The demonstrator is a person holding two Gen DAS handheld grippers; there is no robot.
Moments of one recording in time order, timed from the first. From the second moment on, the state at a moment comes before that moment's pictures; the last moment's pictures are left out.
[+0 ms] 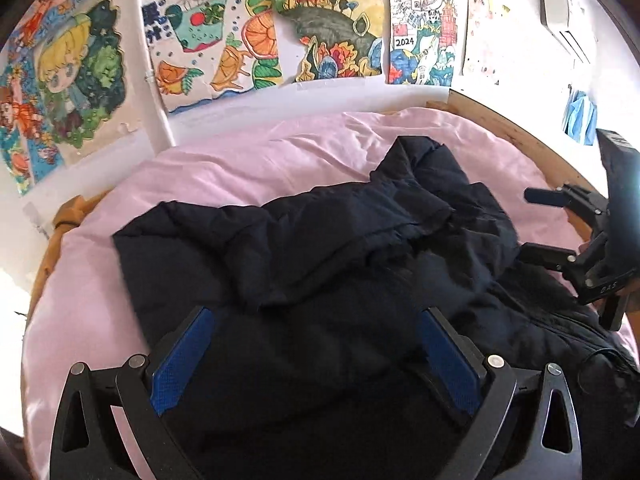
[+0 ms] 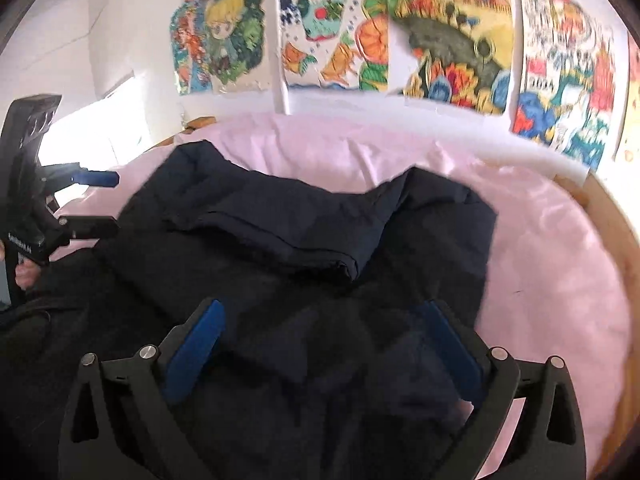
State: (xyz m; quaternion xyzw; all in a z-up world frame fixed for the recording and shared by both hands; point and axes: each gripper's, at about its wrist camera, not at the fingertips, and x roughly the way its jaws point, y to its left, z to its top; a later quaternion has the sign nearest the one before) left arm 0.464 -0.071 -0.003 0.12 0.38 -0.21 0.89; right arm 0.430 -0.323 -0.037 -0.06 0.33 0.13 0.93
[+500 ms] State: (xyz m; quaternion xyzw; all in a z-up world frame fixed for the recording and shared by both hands) left arm 0.280 -0.042 0.108 0.02 0.29 -0.20 0.94; right arm 0.251 -0.286 0.093 -0.15 0.30 0.14 0.93
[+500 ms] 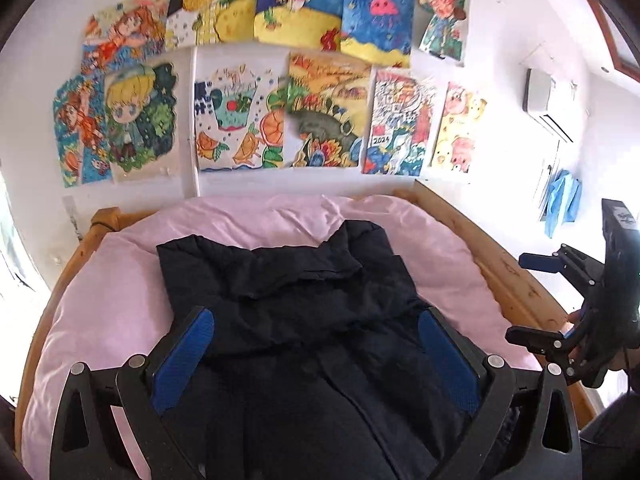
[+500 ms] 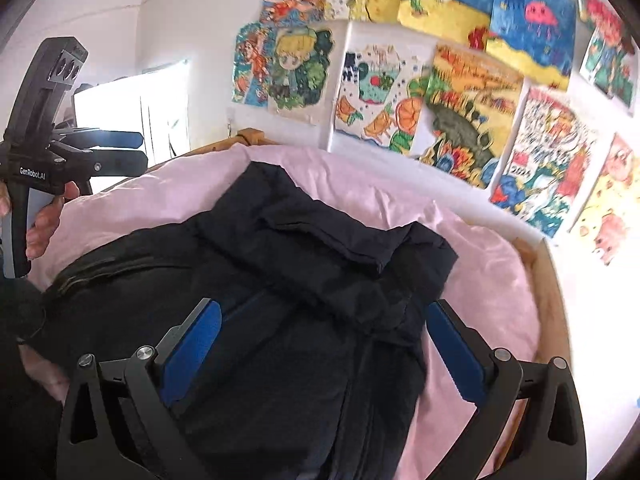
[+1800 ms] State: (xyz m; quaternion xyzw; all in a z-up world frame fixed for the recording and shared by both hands) left arm 0.130 -0.067 -0.037 0.24 0.38 -0.20 0.87; right arm 0.109 -0.214 -0.079 -0.54 0.37 0.16 0.74
